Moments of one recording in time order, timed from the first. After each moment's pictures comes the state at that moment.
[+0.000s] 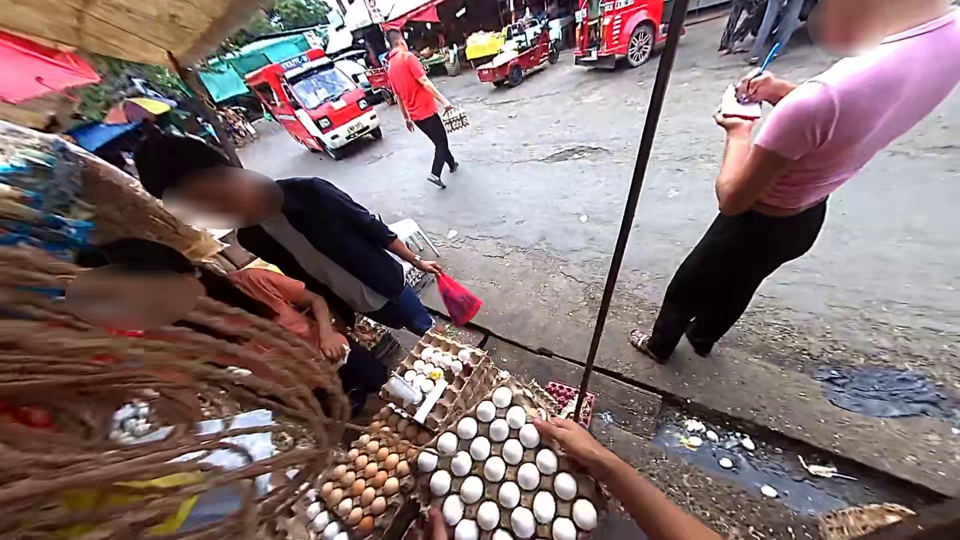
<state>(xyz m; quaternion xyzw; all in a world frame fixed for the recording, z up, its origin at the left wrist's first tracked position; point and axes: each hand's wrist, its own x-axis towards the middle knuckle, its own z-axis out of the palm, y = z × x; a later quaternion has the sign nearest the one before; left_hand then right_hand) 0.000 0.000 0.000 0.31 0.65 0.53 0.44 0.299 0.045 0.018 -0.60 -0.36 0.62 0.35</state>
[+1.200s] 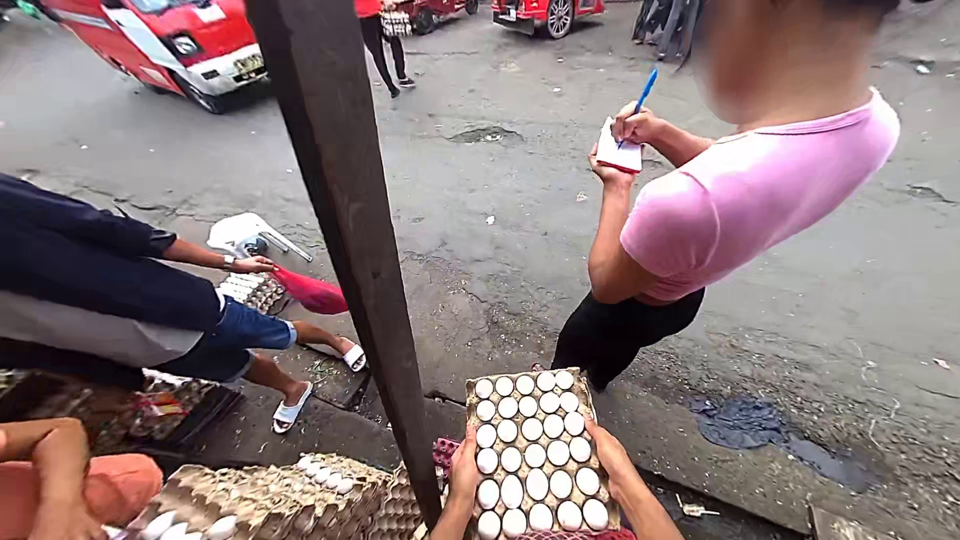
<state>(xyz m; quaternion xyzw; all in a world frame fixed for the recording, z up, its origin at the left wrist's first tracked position) 0.597 0.279 -0.073 0.47 0.62 0.25 0.58 0.840 0.139 -0.059 -0.72 0.03 0.49 0.49</state>
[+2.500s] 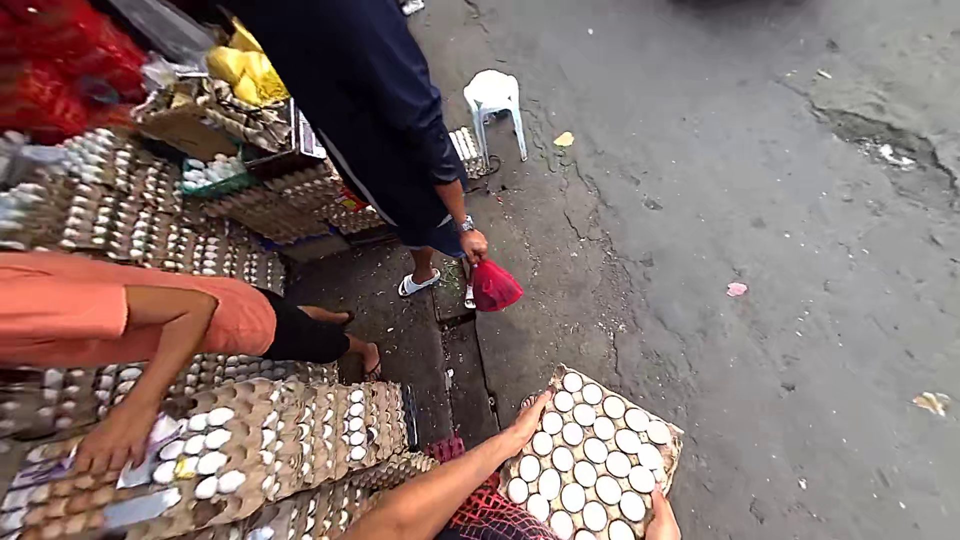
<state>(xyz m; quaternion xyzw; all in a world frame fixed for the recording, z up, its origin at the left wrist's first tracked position) 0.639 0.879 -0.140 0.18 0.69 0.20 0.67 0.904 0.796 -0.108 -0.77 -0.15 0.50 0.37</state>
